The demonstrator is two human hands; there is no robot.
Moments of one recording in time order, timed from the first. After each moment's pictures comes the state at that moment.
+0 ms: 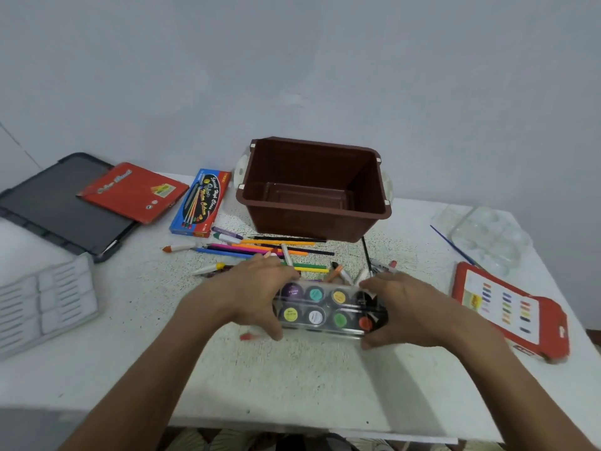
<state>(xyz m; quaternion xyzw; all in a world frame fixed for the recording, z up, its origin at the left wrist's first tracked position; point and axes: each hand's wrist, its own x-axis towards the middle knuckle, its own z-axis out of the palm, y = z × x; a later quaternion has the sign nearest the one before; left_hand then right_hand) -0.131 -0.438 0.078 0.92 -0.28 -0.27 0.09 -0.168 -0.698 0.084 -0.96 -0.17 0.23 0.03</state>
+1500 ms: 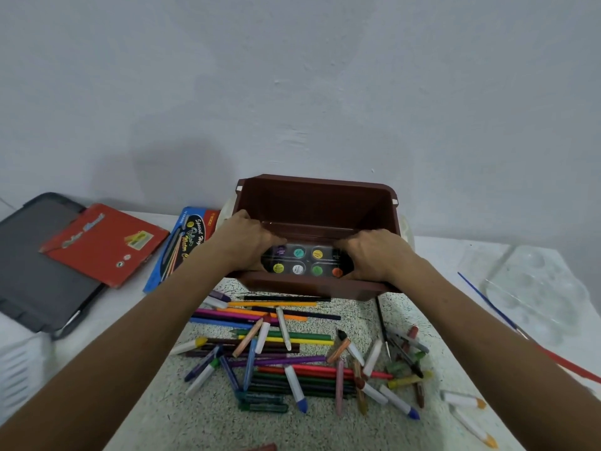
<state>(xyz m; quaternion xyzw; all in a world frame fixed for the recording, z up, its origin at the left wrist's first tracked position) 0.097 -0.439 0.039 0.91 -0.35 -0.09 -0.20 0.078 -0.700 0.027 -0.95 -0.29 0.08 -0.08</state>
